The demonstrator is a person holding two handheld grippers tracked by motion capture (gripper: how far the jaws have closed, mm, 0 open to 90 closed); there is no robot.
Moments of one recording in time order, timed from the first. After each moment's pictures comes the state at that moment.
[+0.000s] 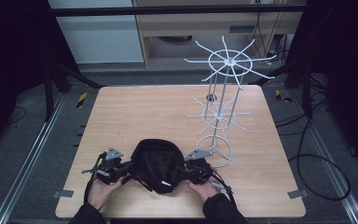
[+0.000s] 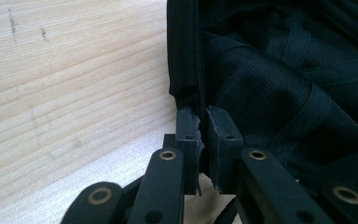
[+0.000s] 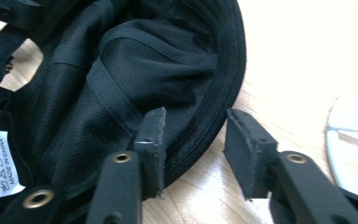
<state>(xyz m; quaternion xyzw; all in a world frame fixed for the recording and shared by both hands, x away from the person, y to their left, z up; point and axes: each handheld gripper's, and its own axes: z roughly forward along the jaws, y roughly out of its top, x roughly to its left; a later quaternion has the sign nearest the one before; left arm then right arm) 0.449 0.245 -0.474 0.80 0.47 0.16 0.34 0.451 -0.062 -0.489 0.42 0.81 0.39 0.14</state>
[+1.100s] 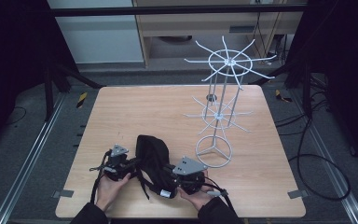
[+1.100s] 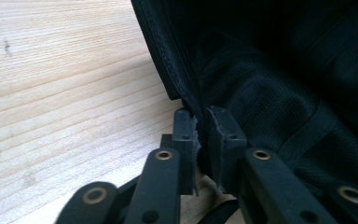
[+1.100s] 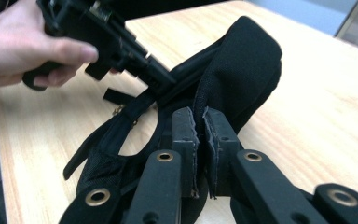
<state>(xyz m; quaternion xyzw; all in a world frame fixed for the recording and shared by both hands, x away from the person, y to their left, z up) 0.463 0.230 -0.481 0.78 0.48 0.15 0.38 0.410 -0.036 -0.449 0.25 0.81 0.49 0.19</state>
